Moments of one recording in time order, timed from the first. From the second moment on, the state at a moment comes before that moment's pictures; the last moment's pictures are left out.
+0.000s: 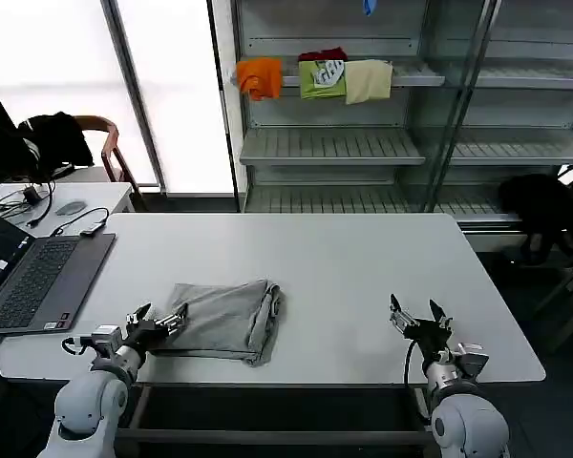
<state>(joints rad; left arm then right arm) 1.16 -1.28 -0.66 -1.79 -0.29 0.55 0.14 -1.28 1.45 0.61 2.02 0.33 -0.42 0.06</state>
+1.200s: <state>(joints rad) 1.17 -1.30 -0.66 -1.81 -0.32 0.56 0.18 -1.29 1.46 0.62 2.04 0.33 -0.42 0.08</state>
